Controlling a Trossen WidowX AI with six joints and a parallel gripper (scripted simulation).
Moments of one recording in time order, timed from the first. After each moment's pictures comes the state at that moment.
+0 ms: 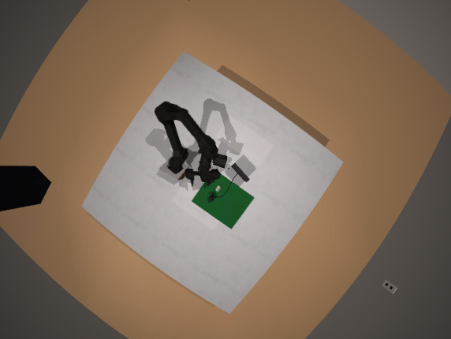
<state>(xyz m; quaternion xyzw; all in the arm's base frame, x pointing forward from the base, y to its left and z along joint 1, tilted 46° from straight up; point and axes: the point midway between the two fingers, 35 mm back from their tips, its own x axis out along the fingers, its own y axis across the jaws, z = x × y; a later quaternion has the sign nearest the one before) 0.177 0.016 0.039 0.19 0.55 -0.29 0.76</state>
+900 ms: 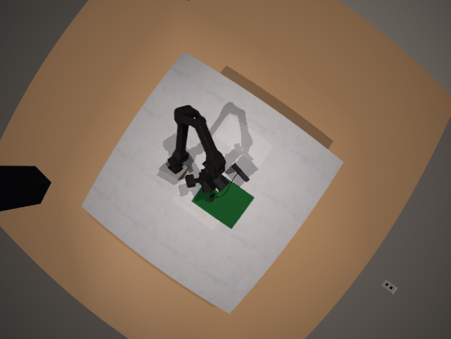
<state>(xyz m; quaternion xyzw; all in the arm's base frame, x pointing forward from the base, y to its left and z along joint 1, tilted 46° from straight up) 0.181 0.009 0.045 0.23 0.76 -0.15 0.59</state>
